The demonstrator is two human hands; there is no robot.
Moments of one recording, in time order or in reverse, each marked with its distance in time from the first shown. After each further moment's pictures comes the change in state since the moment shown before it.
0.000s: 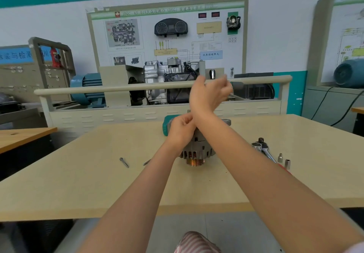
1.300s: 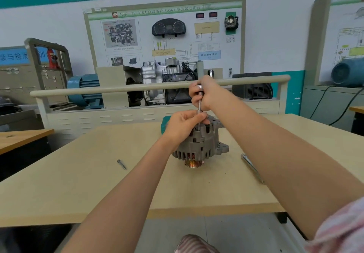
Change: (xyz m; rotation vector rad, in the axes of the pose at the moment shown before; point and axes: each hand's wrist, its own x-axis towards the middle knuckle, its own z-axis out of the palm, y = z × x) left_hand 0.013 0.004 -0.004 0.009 -0.134 0.061; right_hand 0.048 -0.004 -0.008 0.525 -0.597 0.761
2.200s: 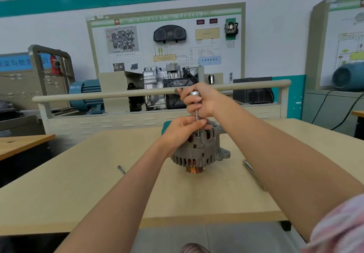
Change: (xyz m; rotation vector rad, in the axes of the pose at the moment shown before) left_hand 0.005 -0.002 -0.011 -0.025 -0.139 -0.044; right_hand 0.008 -0.004 -0.007 -0.075 -0.382 0.156
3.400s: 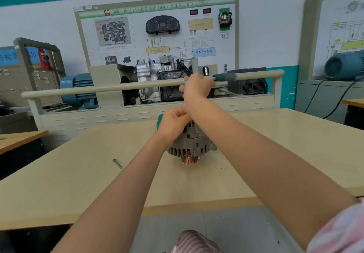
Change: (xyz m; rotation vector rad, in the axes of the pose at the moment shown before) left_hand -0.001 -0.007 0.007 0.037 0.189 0.047; right_hand 0.006 0.027 0.027 0.077 0.652 -0.574
